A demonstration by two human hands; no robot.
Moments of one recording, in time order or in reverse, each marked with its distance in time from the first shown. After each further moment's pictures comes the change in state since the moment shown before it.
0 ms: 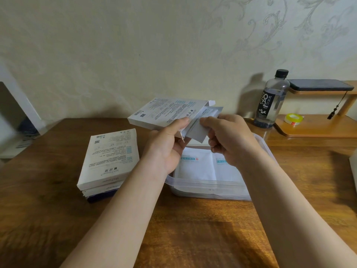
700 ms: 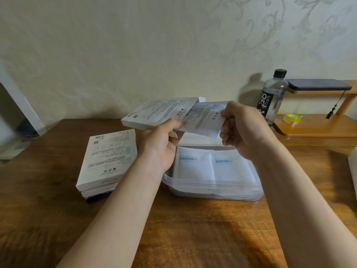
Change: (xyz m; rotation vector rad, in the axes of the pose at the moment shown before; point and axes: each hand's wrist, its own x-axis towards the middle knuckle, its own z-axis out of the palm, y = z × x) left_hand 0.002 0.005 0.000 -0.101 0.078 0.033; right_hand -0.001 -0.017 -0.027 0.130 -0.024 -0.006
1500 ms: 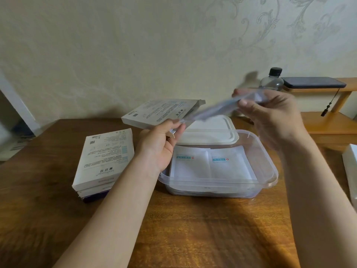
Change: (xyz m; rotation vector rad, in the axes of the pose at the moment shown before) left_hand -0.003 -0.002 -0.001 -0.053 -0.033 -0.033; right_hand 0.014 0.003 -0.063 0.094 -0.173 -0.525
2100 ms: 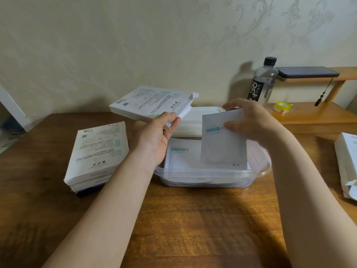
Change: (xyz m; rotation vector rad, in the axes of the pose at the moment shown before) left_hand -0.003 -0.007 -0.002 0.114 -0.006 0.097; right_hand 0.001 0.023 -0.004 -0.725 -0.022 0.437
